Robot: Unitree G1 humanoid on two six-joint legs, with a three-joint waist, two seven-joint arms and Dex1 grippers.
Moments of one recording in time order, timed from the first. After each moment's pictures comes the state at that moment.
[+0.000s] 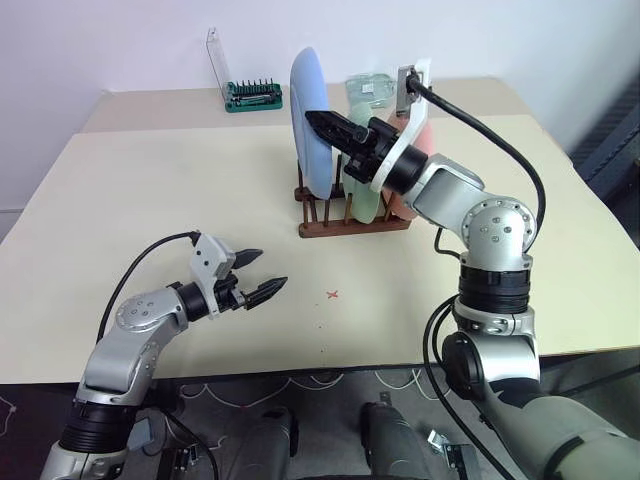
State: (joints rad) left arm -0.15 0.55 0.03 -0.22 -0.43 0.38 -0.78; right arm -0.92 -0.14 -0.18 -0.03 1.00 0.95 0.21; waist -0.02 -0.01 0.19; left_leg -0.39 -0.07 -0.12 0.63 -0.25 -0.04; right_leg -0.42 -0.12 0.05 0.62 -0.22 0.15
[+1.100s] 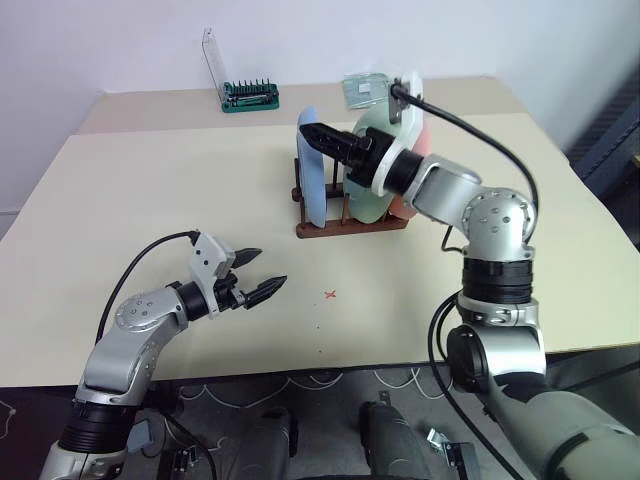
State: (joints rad) left arm -0.15 0.55 0.03 -0.23 -0.43 0.38 -0.77; right arm -0.98 -0.22 -0.17 -0.02 0.95 1.00 0.20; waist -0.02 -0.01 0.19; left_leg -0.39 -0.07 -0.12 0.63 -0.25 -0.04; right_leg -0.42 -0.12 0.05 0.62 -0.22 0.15
